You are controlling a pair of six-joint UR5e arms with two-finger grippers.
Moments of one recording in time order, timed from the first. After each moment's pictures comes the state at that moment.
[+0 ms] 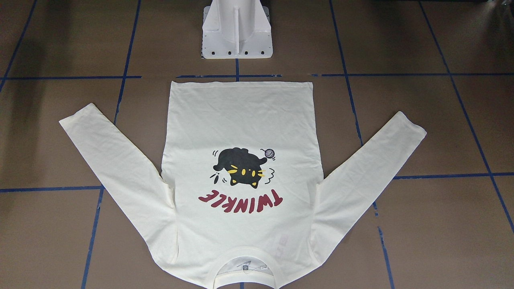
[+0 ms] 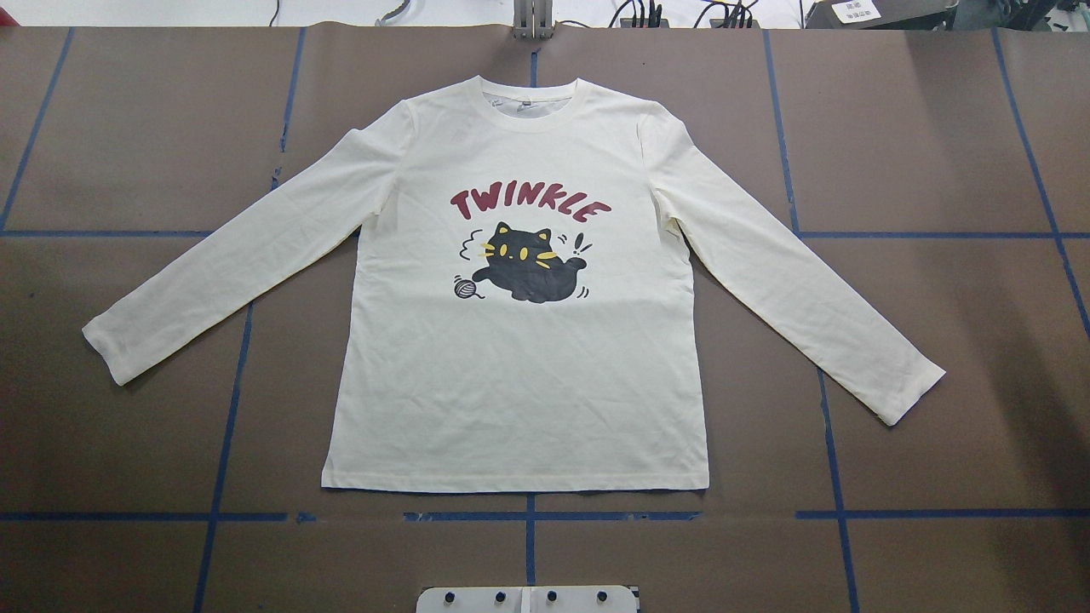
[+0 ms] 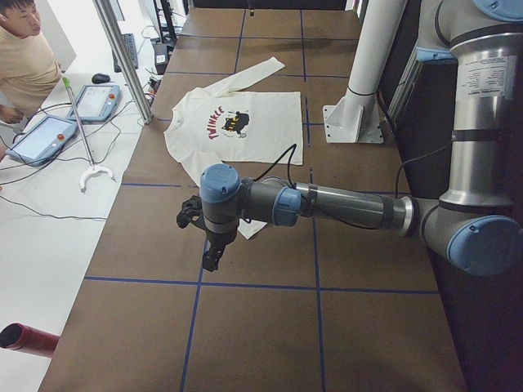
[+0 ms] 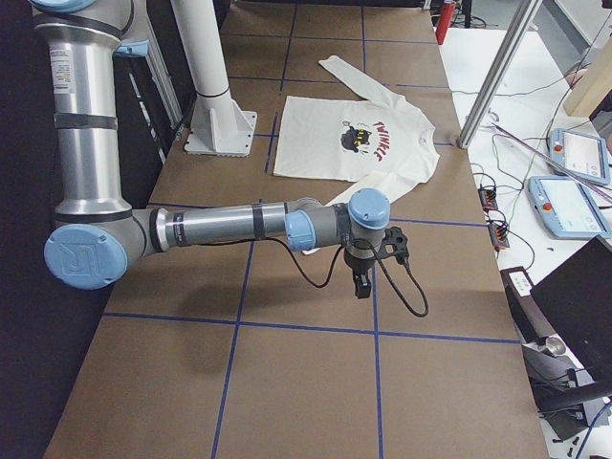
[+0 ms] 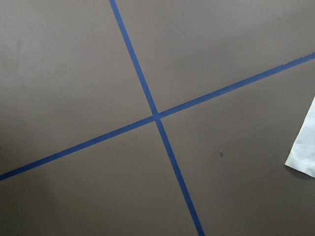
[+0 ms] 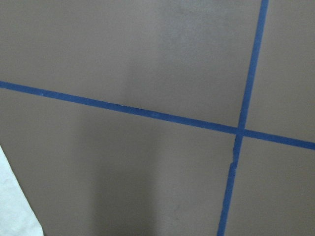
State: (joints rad) left arm -1.56 -1.53 -1.74 -1.61 -2.35 0.26; right arm 1.41 -1.56 1.68 -1.48 2.38 0.07
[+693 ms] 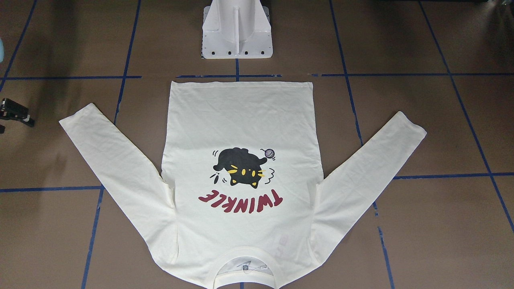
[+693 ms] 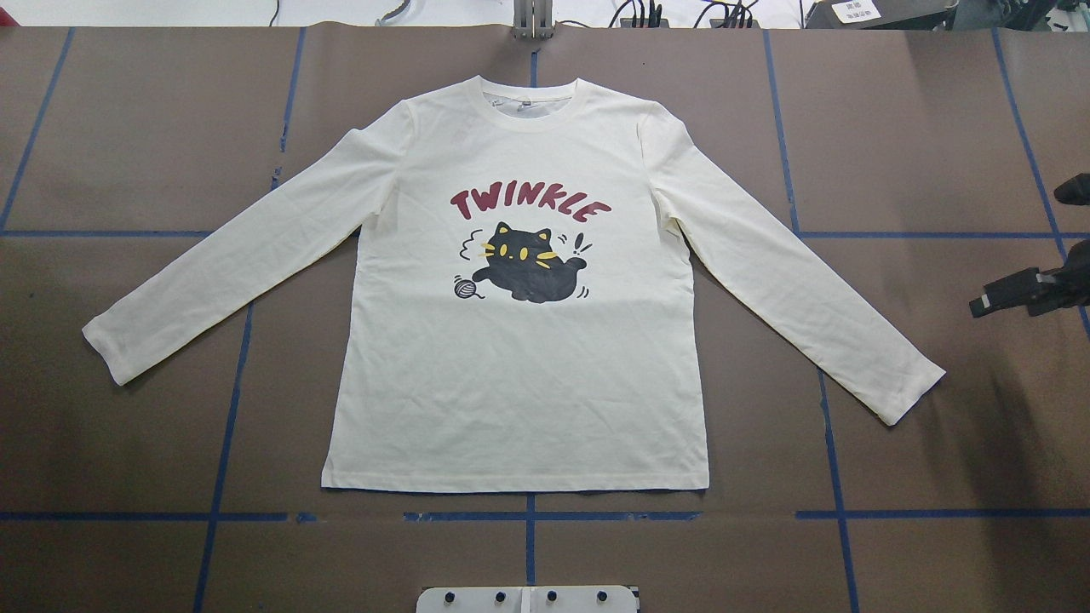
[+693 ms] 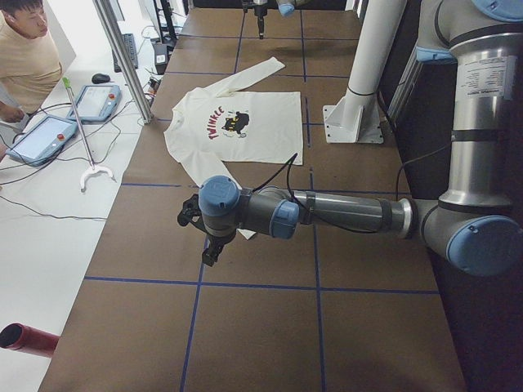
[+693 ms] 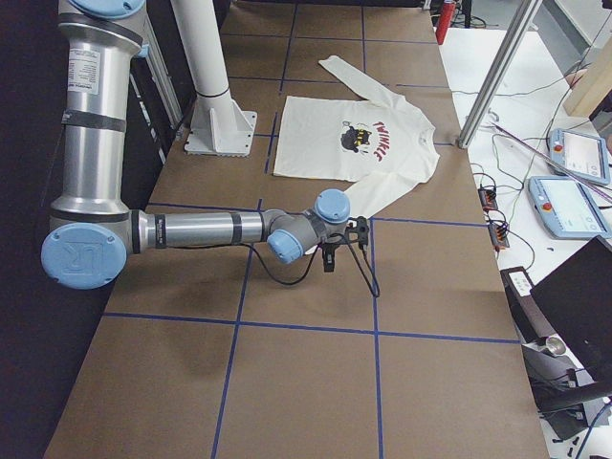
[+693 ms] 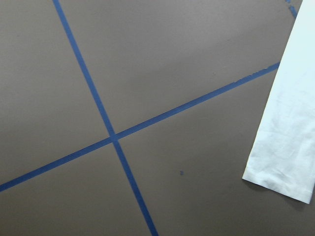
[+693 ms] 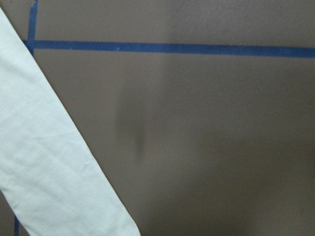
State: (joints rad) left arm -1.56 -1.54 -1.68 -1.72 -2.49 0.26; right arm 1.09 -1.71 1.68 -0.92 2.38 0.71
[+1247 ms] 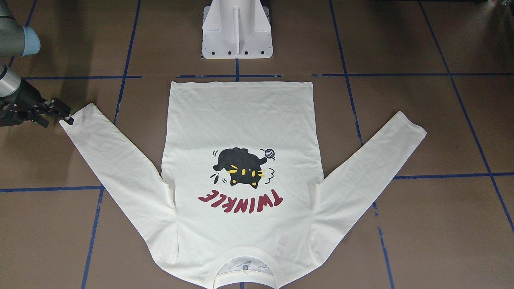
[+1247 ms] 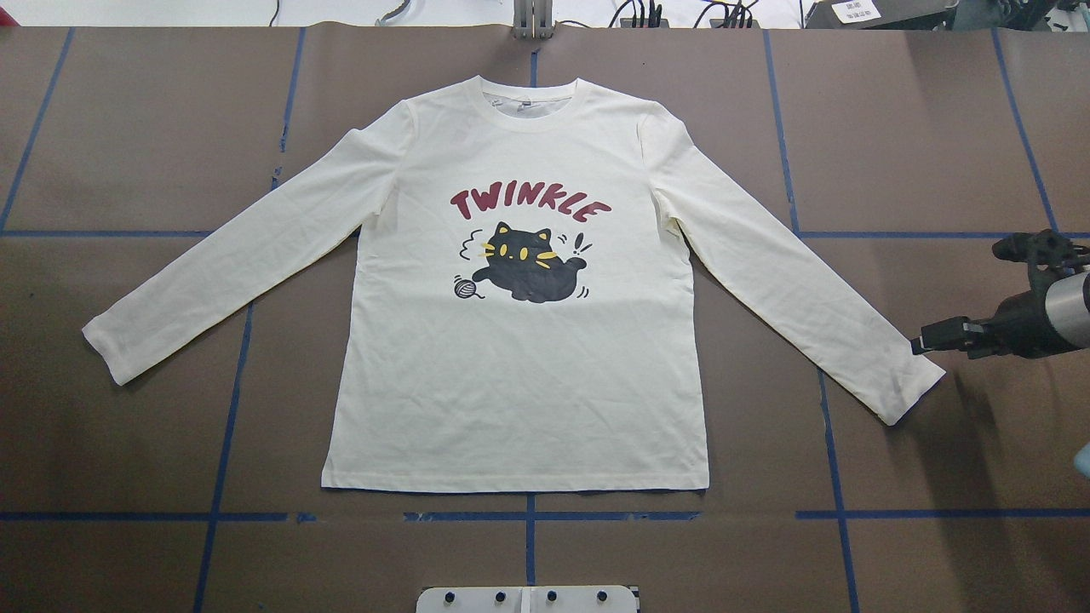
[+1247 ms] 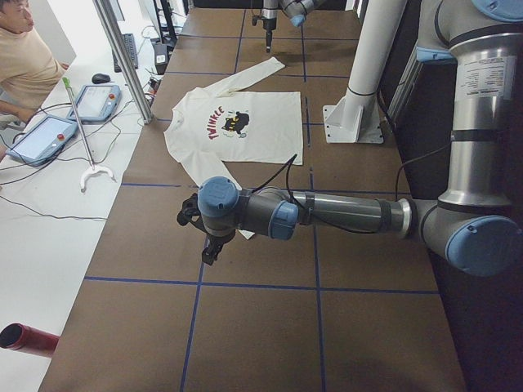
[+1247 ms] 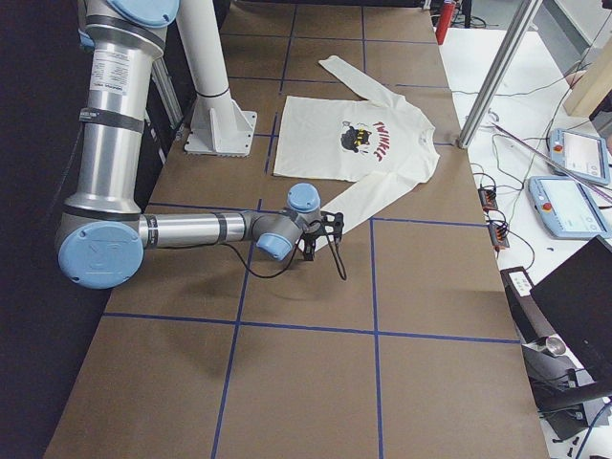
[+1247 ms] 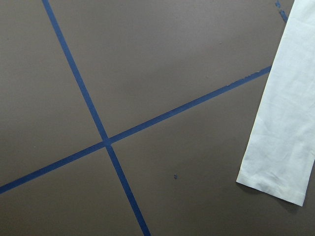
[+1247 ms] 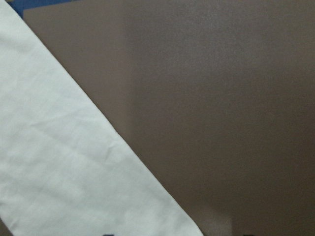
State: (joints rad) left arm -1.56 -1.54 -1.67 -1.72 -2.51 0.26; right arm 0.84 -1.74 1.69 -0.71 2.14 1.09
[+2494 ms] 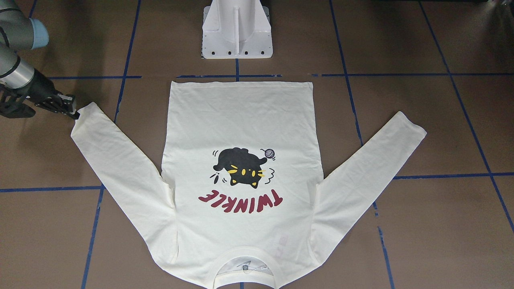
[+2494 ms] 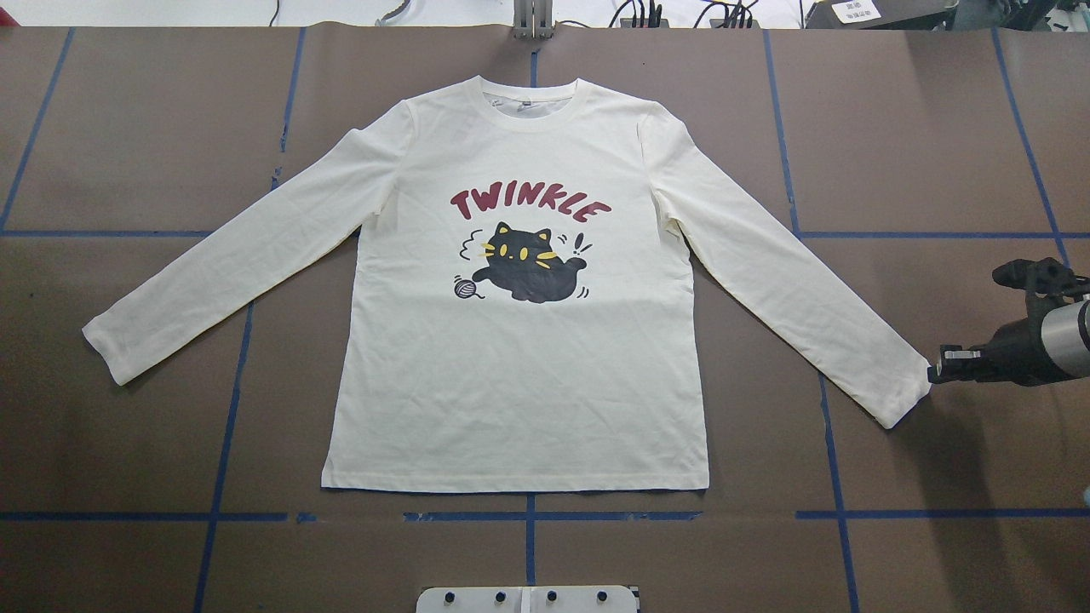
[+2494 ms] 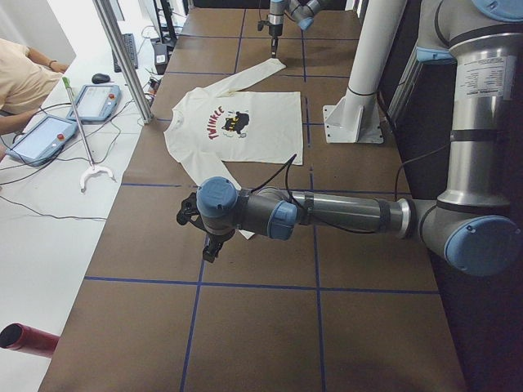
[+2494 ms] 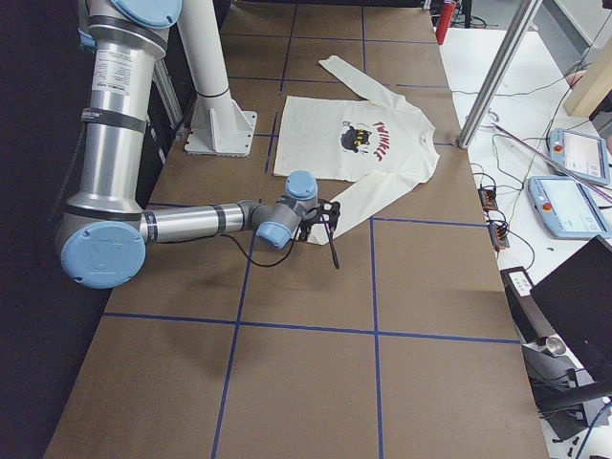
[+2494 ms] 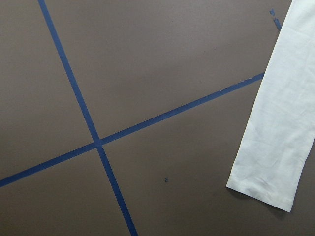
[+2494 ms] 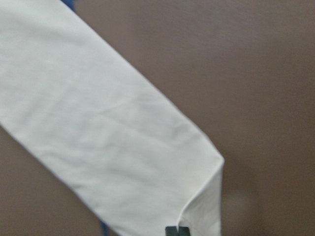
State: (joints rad) left arm -1.56 -1.54 -1.68 -1.72 -2.53 0.21; right arm 0.84 -1.67 1.78 -0.79 2.22 1.25
